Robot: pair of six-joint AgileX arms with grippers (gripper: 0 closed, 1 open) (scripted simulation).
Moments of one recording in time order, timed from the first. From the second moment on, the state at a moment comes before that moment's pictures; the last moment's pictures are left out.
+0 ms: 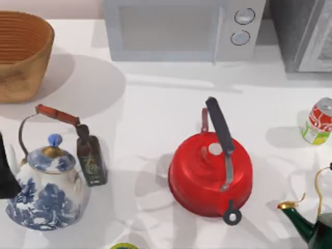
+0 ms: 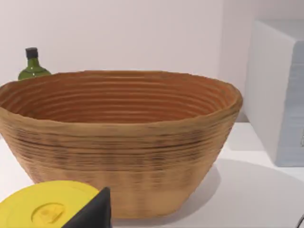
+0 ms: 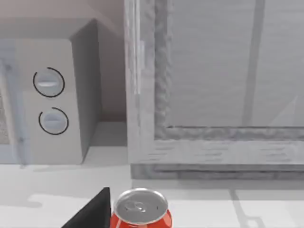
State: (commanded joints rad) left arm 0.00 0.00 0.00 0.00 0.00 0.00; right arm 0.00 0.00 0.00 0.00 0.00 0.00
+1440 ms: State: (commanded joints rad) left arm 0.00 0.00 0.00 0.00 0.00 0.00; right arm 0.15 1.45 0.60 0.09 0.12 0.13
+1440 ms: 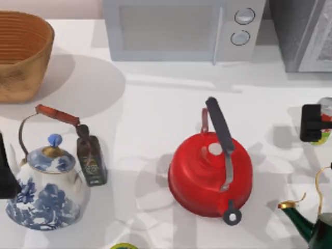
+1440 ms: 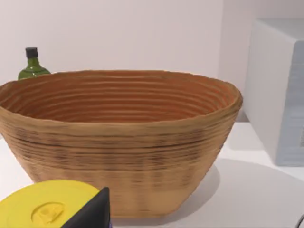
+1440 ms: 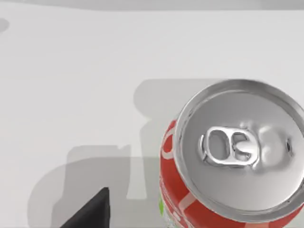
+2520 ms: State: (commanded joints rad) left arm 0.00 0.00 0.00 0.00 0.00 0.00; right arm 0.14 1.78 0.69 0.29 0.11 0.12
